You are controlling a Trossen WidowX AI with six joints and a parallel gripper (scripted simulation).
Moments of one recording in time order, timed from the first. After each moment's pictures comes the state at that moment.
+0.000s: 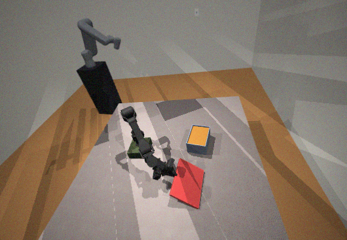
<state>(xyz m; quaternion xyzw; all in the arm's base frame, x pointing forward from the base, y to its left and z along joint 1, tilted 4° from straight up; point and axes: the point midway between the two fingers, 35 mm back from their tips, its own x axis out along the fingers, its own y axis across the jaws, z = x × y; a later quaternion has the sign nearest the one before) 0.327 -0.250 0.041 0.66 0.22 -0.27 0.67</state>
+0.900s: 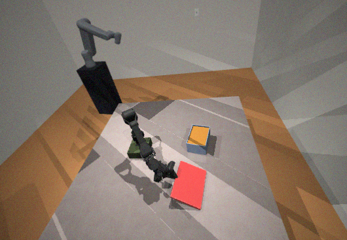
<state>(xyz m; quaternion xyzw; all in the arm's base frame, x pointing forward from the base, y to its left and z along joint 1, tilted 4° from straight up) 0.325 -0.249 0.015 0.66 0.22 -0.27 0.66</state>
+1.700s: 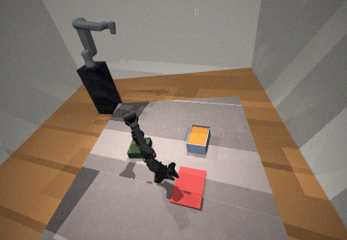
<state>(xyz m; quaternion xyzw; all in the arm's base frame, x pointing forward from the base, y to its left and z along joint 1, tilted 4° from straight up) 0.325 -0.248 0.006 0.67 0.23 -0.28 0.65</state>
